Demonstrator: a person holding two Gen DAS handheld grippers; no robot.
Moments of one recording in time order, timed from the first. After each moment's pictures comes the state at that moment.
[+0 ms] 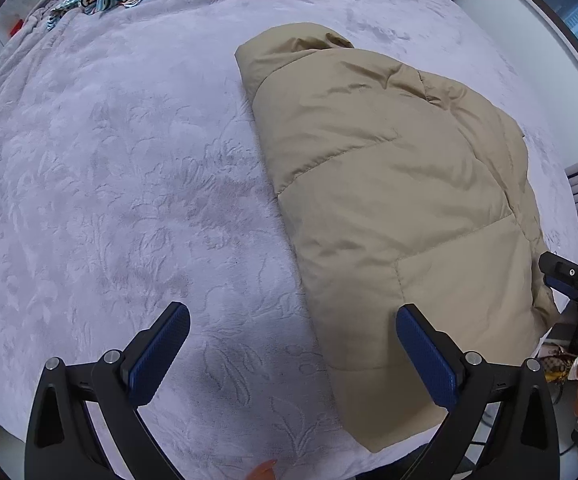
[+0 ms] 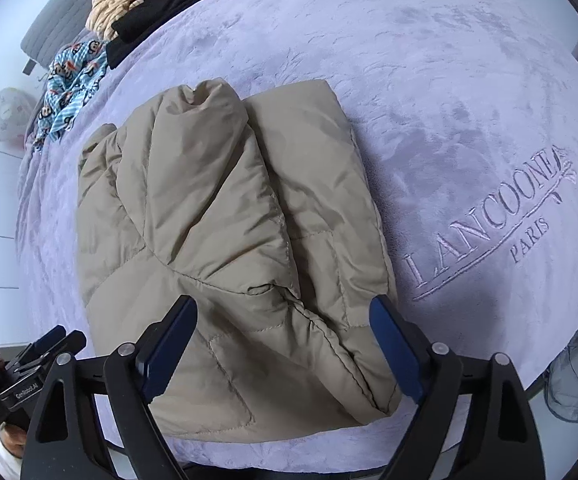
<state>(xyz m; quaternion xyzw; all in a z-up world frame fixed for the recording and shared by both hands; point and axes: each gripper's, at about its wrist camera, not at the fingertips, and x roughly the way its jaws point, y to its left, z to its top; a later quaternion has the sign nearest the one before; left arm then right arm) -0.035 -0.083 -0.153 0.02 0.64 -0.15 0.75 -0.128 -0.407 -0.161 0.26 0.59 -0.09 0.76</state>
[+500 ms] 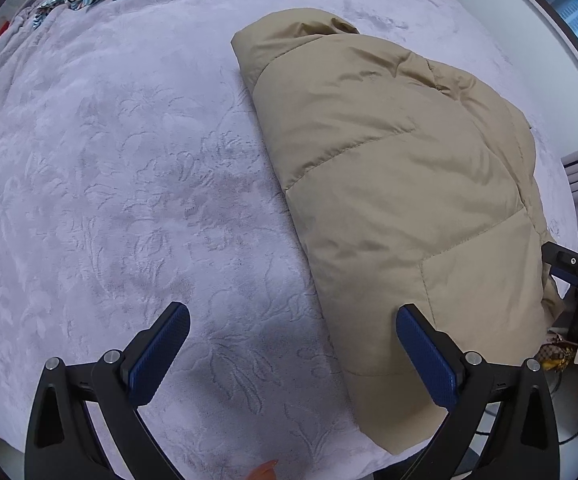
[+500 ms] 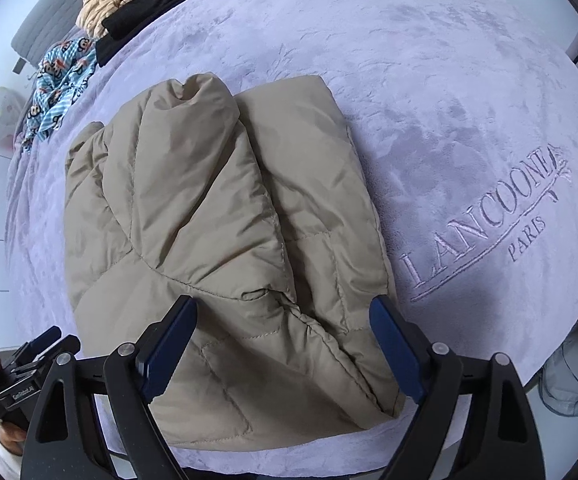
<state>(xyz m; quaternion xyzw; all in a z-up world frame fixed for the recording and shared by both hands) -0.023 -0.083 -0.168 0.02 0.66 -0.17 0.73 -0.118 -0.412 -0.169 0.25 0.60 -0.09 0.75</state>
